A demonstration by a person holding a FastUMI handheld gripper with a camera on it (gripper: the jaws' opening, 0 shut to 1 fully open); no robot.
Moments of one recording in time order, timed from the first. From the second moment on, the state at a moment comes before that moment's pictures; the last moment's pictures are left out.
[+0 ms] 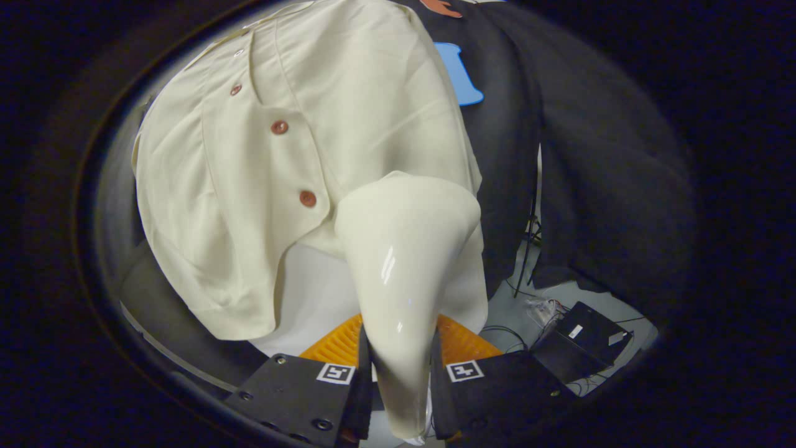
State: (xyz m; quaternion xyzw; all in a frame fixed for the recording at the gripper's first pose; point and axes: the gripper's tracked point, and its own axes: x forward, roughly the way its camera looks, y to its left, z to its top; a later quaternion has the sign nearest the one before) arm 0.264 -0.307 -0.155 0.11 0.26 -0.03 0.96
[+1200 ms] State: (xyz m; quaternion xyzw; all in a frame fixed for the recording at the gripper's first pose) arm 0.171 -0.129 0.072 0.06 0.12 -0.01 0.99
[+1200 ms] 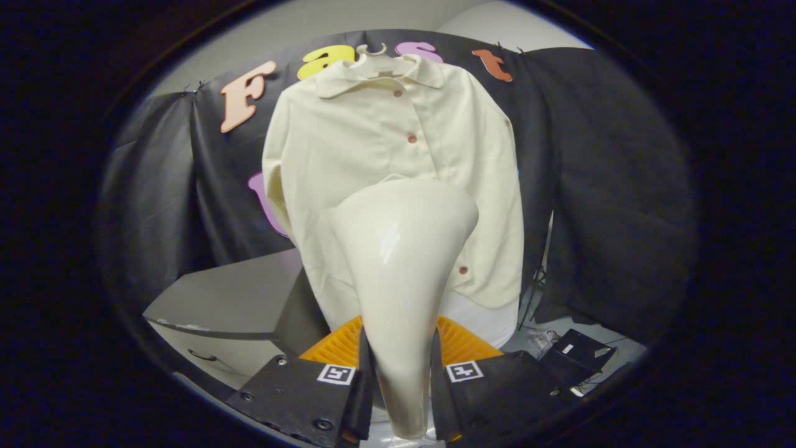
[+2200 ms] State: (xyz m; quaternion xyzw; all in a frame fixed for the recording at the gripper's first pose) arm 0.076 0.033 0.206 -0.01 0.01 0.06 1.00
